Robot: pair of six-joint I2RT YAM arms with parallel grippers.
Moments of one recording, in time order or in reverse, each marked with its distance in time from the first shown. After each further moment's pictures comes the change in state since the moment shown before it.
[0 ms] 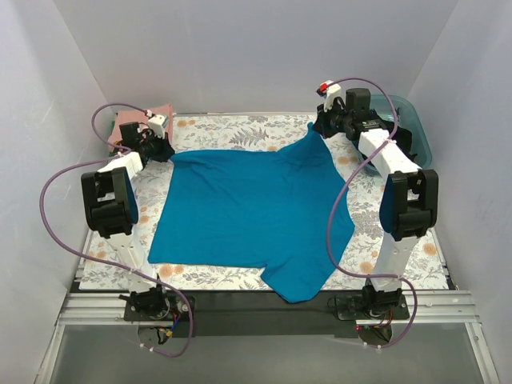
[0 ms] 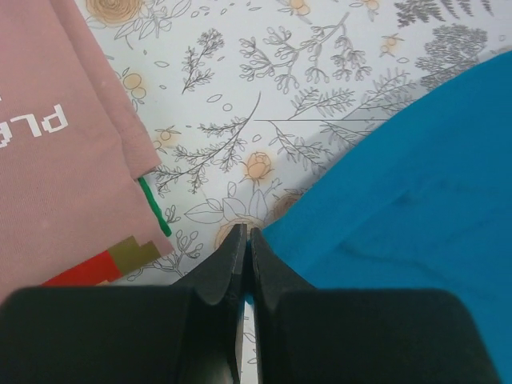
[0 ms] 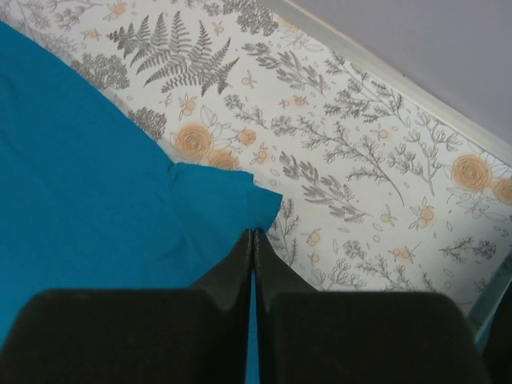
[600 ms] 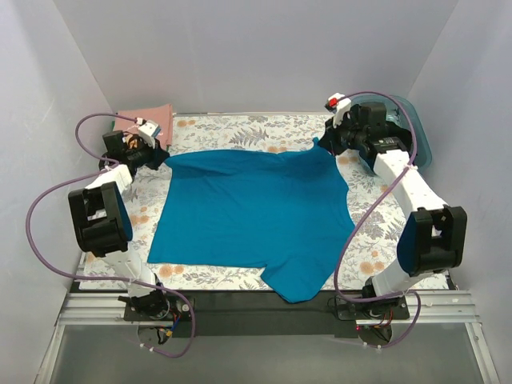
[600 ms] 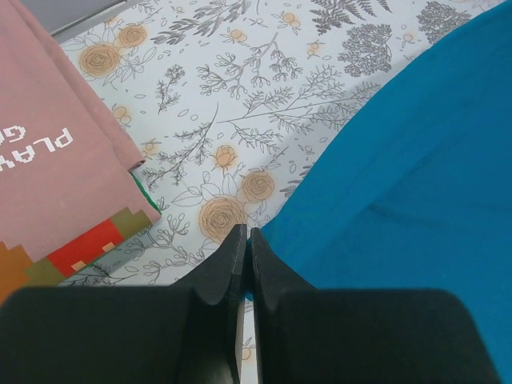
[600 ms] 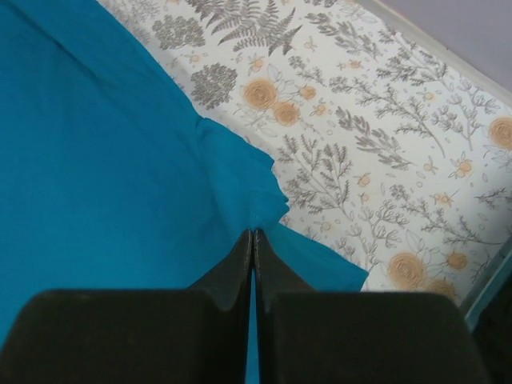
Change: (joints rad) left arm 0.085 -0.210 -0.223 0.100 0.230 0.143; right arm 0.000 -0.333 -0.270 -0.088 -0.064 -0.028
